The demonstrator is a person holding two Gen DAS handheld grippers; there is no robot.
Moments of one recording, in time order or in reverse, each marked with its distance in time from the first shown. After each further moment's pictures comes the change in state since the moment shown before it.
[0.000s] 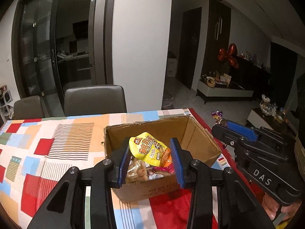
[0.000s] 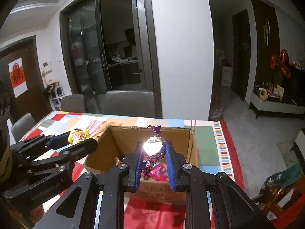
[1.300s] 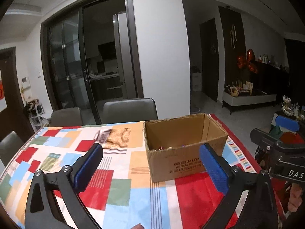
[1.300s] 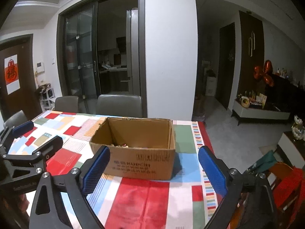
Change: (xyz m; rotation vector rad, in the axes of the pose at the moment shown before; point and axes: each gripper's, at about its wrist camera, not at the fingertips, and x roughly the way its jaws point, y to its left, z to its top) left arm -0.129 -0.015 -0.078 0.046 -0.159 0.259; right arm -0.120 0.017 -0.060 -0.028 -0.088 -0.130
